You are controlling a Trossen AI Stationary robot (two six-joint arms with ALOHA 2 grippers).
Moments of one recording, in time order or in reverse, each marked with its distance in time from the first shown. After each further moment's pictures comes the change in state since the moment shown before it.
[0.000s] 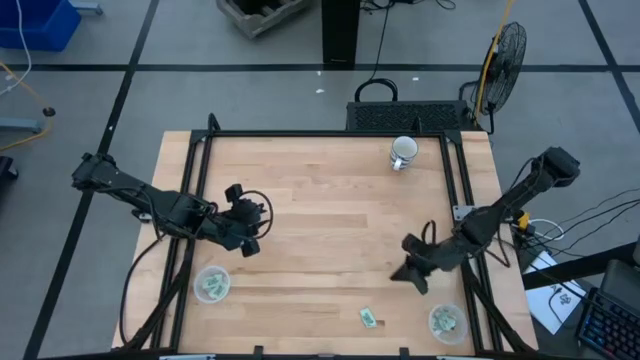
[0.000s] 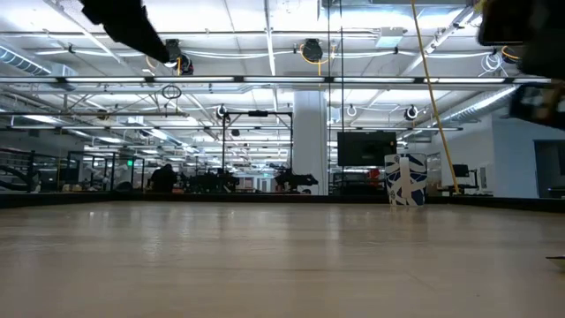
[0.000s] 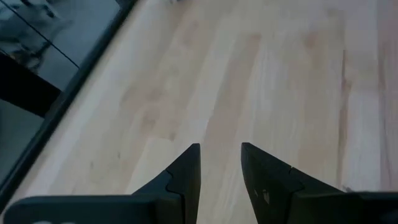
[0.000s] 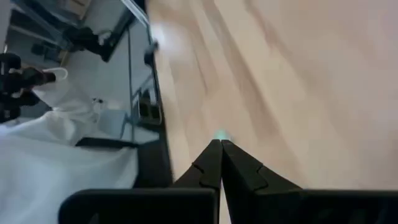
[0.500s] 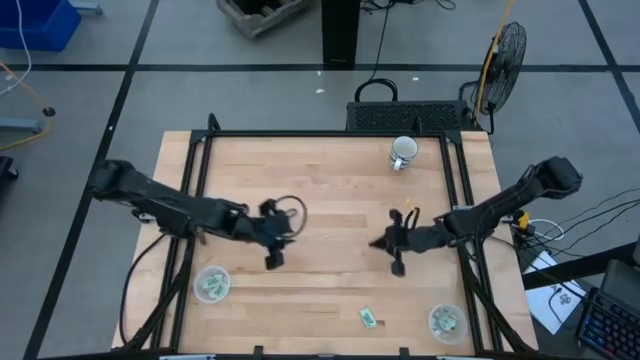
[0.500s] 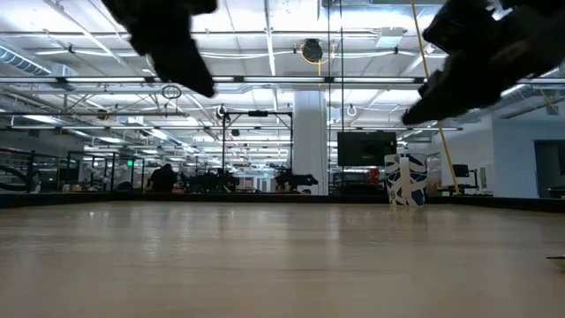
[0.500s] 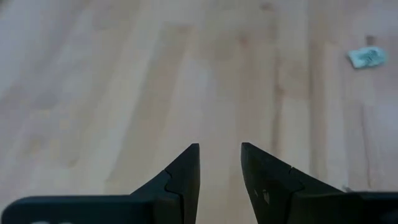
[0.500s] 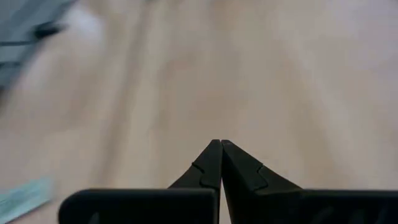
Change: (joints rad) left arm 0.114 0.229 0.000 0.316 0.341 0.061; right arm -0.268 0.150 0.000 0.125 0.122 -0.905
